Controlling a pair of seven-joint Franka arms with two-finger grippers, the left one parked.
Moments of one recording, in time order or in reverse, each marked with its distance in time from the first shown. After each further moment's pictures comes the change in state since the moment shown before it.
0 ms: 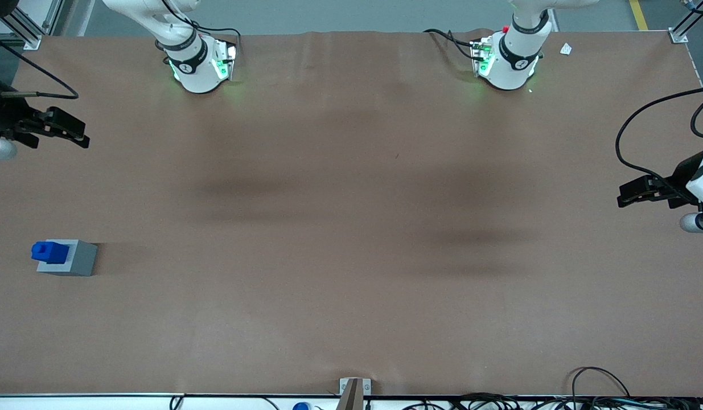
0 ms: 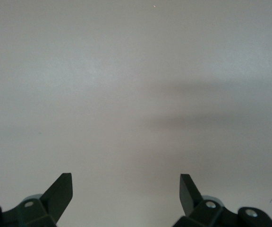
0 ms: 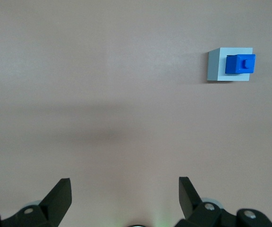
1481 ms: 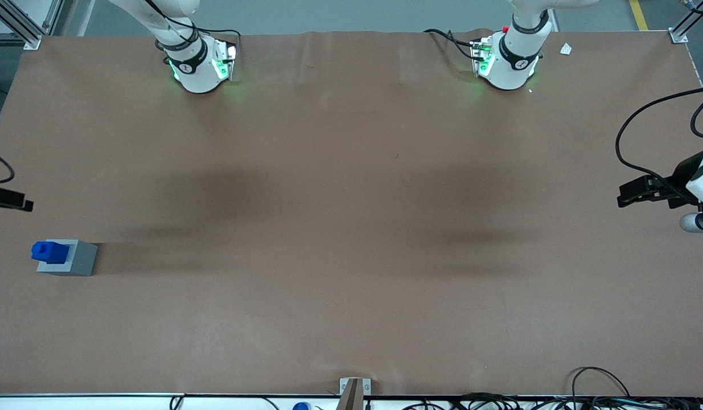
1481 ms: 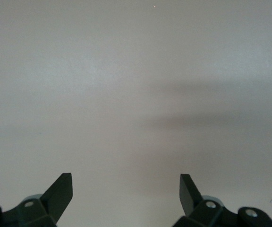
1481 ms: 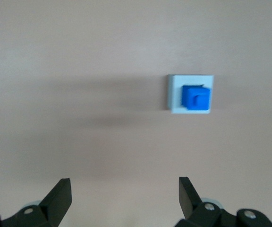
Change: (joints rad) arm -0.201 0.358 -0.002 0.299 -0.010 0.004 -0.216
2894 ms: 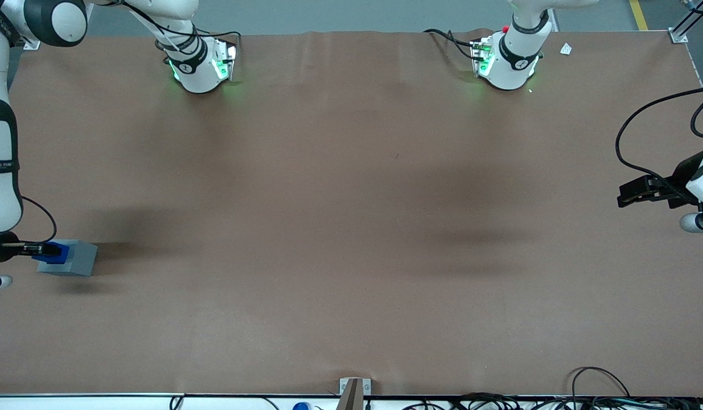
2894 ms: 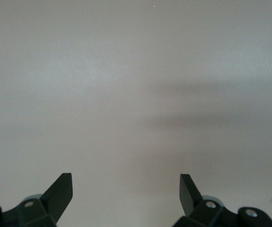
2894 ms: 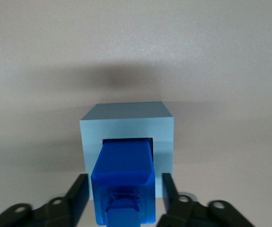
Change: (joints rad) arm -0.160 0.401 -0.059 -0.072 -0.006 0.477 -0.145
